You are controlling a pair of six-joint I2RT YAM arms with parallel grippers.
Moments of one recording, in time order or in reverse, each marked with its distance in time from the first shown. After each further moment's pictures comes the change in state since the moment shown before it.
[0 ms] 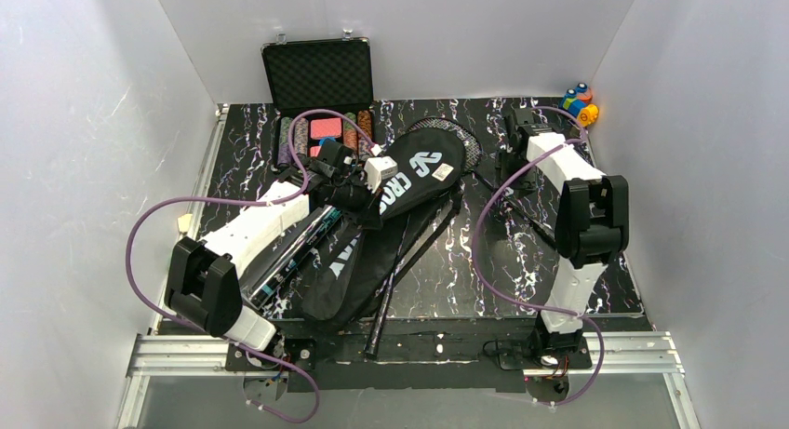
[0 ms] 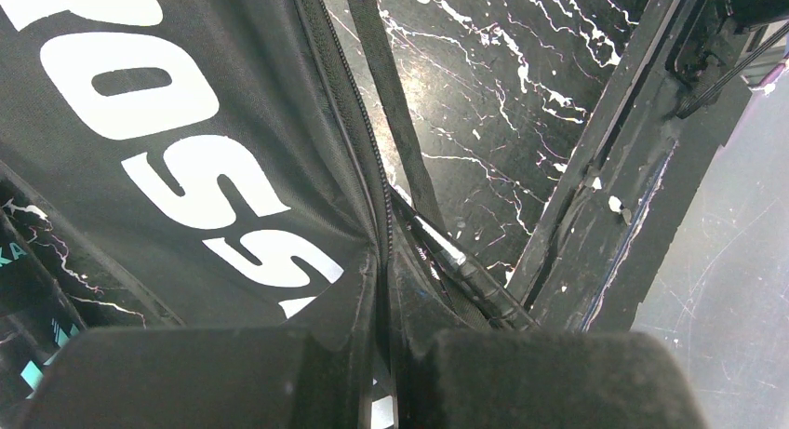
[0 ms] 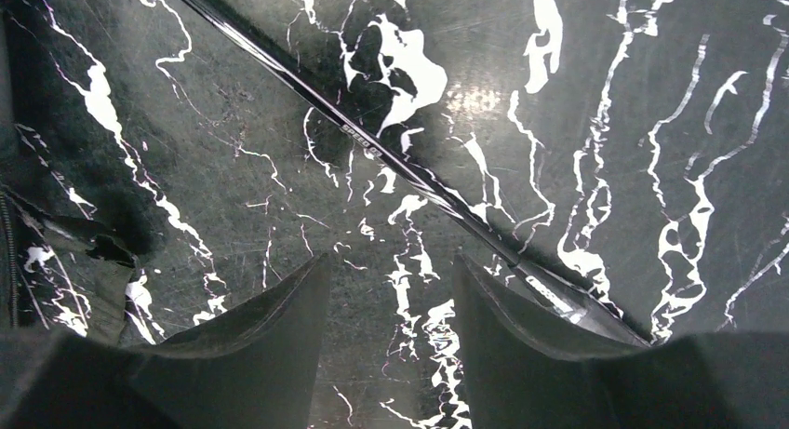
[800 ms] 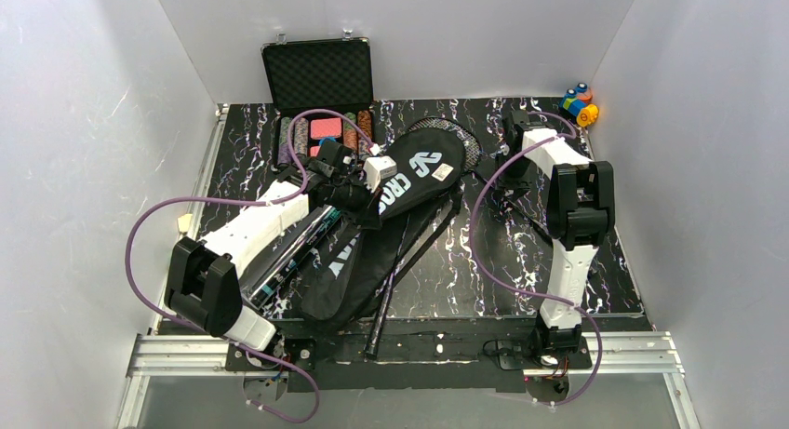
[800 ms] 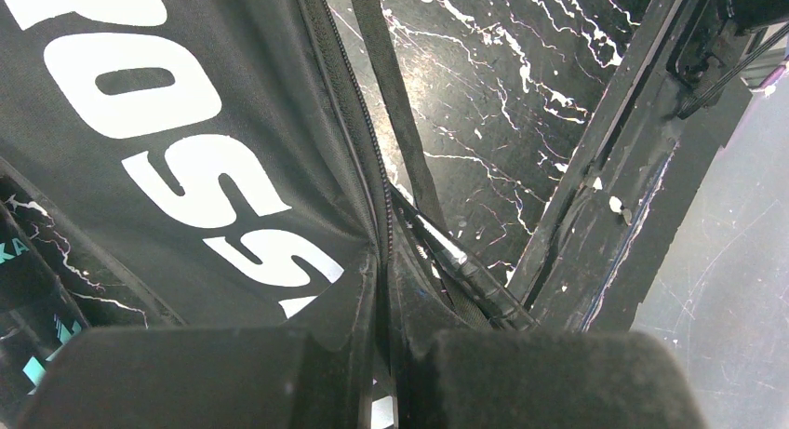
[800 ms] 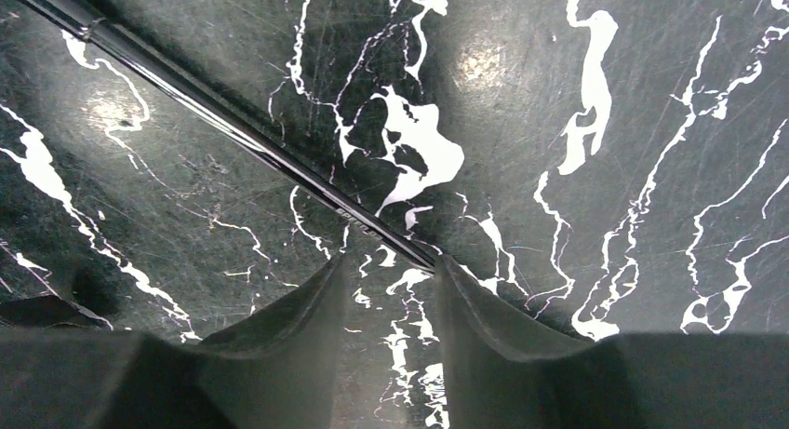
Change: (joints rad) left arm 0.007 0.000 0.000 -0.002 0.000 -0.001; right arm -0.020 0.190 0.104 -0.018 -0.060 -0.058
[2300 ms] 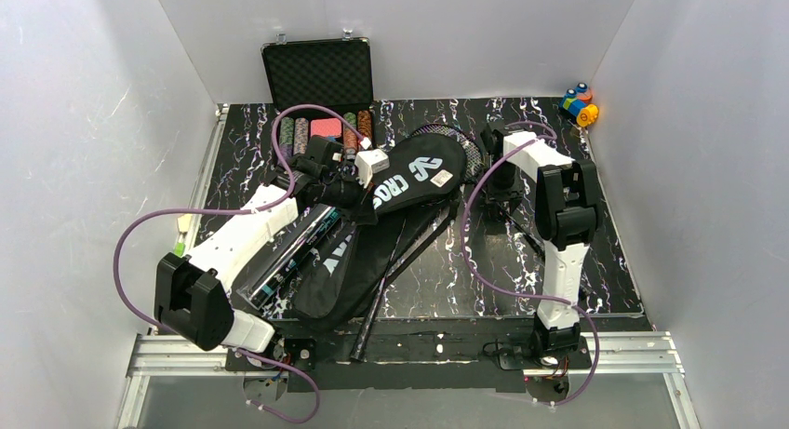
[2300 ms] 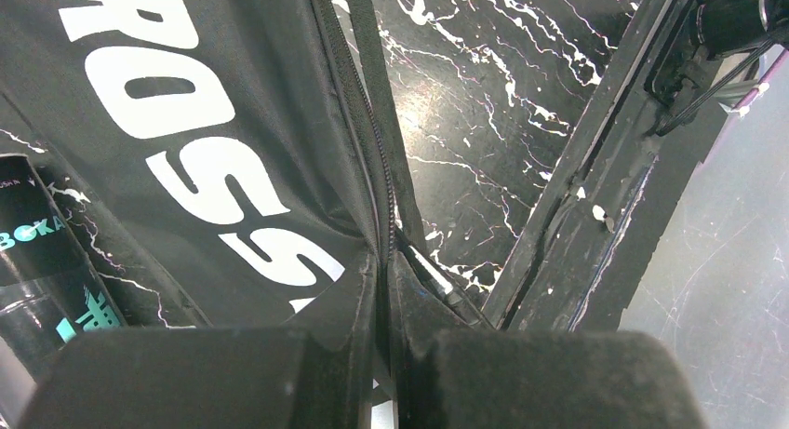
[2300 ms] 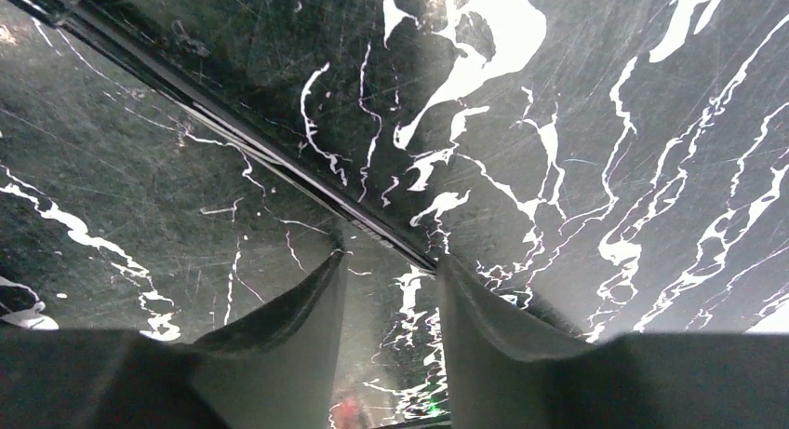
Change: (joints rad) left arm 0.019 -0.080 0.011 -0.025 0.003 -0.025; right arm 0.102 0.035 0.006 -0.156 0.124 0.026
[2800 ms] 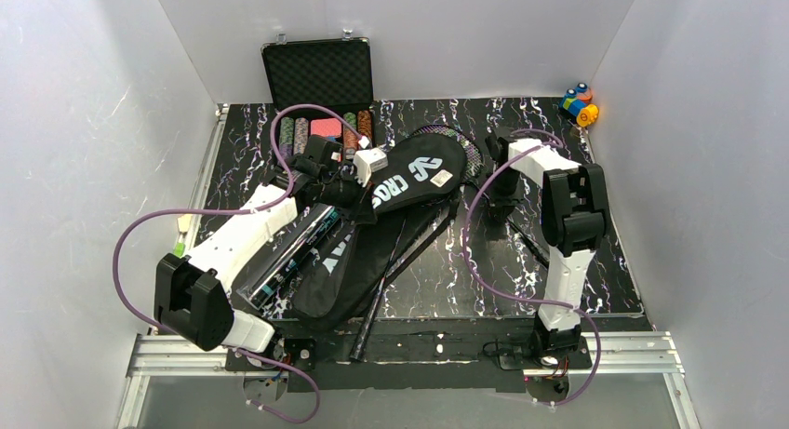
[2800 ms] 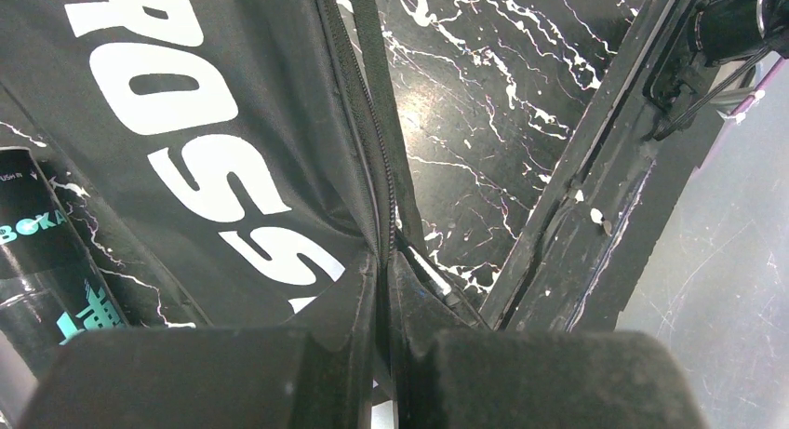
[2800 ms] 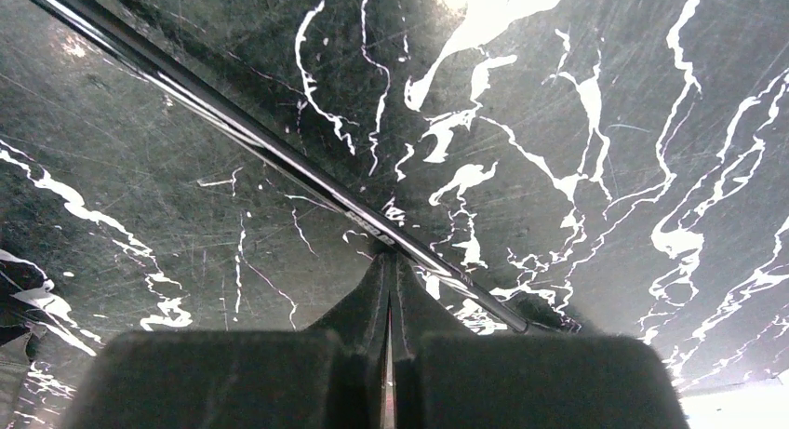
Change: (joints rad) left arm 0.010 -0.002 0.000 0.000 0.000 -0.010; right arm -0.016 -0.069 -0.117 0.062 -0.069 0.049
